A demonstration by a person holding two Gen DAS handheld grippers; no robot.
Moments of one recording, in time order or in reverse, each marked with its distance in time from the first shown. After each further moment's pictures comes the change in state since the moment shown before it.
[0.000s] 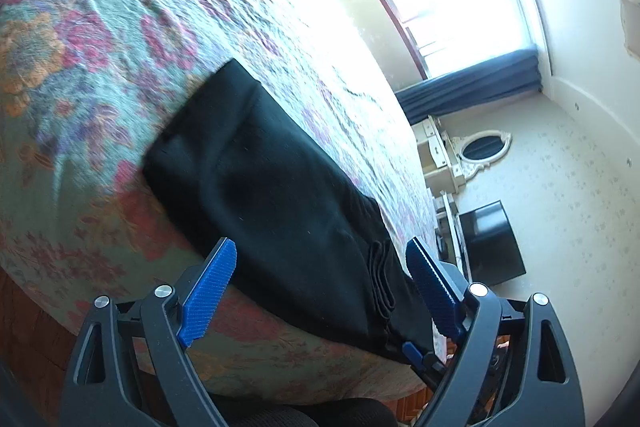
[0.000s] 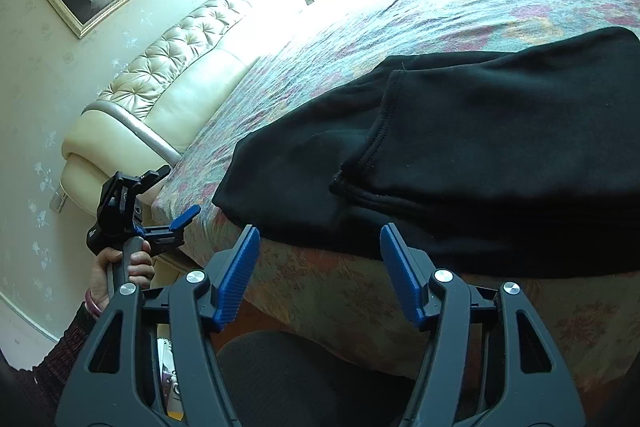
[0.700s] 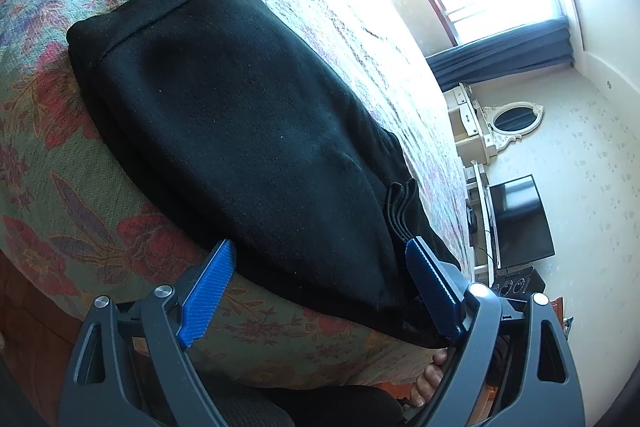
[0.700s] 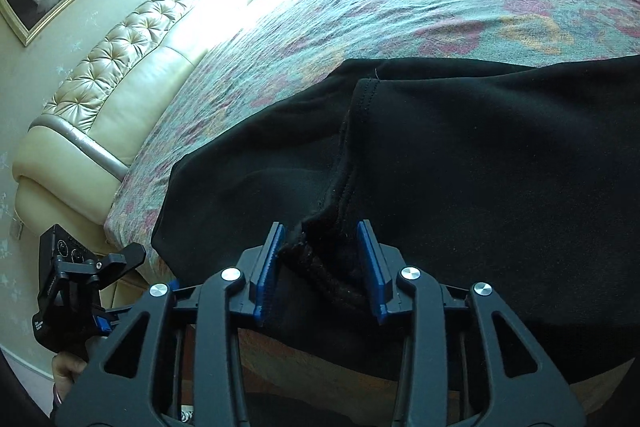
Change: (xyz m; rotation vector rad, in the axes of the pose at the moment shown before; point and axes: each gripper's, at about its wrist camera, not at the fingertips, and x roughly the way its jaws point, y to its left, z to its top) left arm 0.092 -0.045 -0.075 0.015 0.131 0.130; right arm 0.076 0.001 0.062 0.045 0.060 -0.146
